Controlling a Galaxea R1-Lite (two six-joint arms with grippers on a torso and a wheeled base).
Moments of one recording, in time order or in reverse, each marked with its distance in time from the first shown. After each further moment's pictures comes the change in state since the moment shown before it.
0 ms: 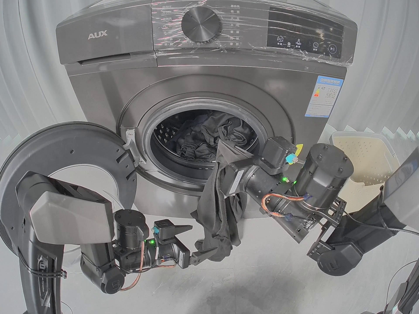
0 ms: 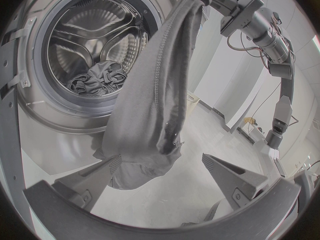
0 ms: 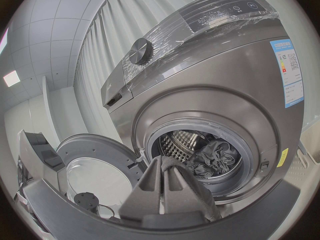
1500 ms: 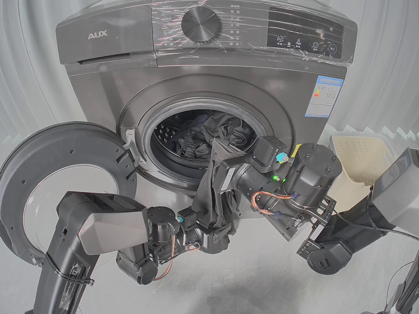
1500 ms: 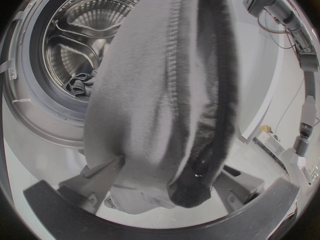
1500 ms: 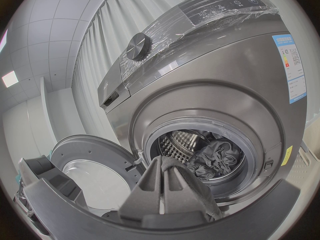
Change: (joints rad) left arm -0.047 0.229 -0.369 0.000 0.172 -0.059; right arm 0.005 0.049 -0.059 0.000 -0.023 0.003
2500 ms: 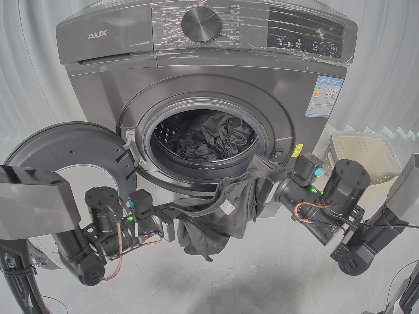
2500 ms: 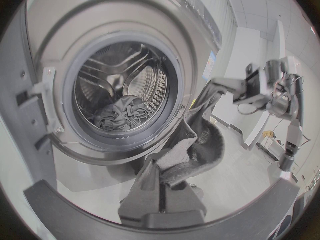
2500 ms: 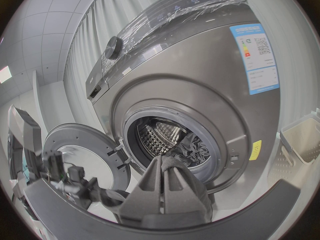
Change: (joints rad) left arm 0.090 -0.446 0.393 0.001 -0.031 0.016; right arm -0.139 -0.067 0.284 -0.135 0.068 0.011
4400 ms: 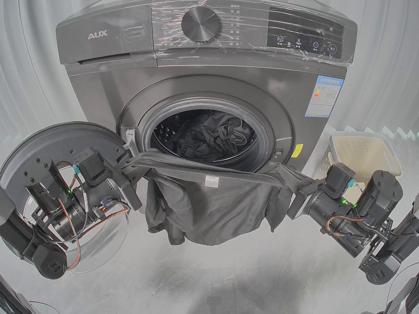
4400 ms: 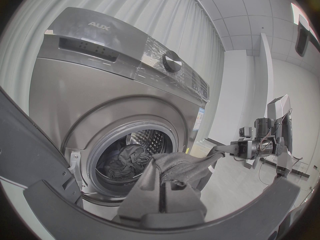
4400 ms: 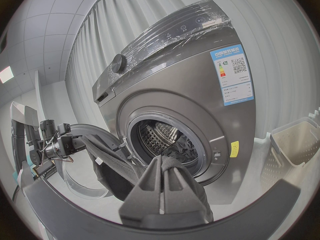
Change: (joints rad) left arm 0.068 -0.365 0.042 0.002 -0.053 -0.040; right arm -0.017 -0.158 0.227 -0.063 0.025 -0.003
